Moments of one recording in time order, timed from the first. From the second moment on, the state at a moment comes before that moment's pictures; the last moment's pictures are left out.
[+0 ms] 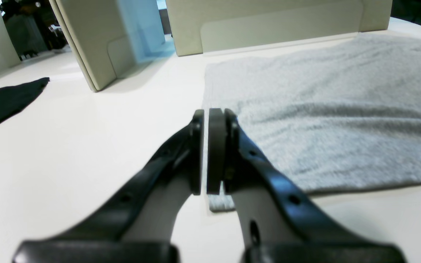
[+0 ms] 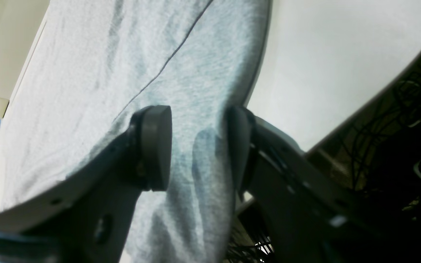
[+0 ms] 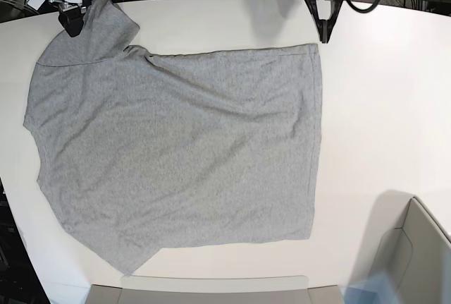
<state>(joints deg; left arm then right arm) 45.8 -1.3 -4.0 82.4 1.8 6.4 -55.4 -47.9 32.7 -6.3 87.0 79.8 6.3 28.2</state>
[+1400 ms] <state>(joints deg) 40.6 -10.8 -3.9 98.6 -32.1 6.6 6.7 -48.5 32.4 -8.4 87.3 79.4 7.6 28.5</state>
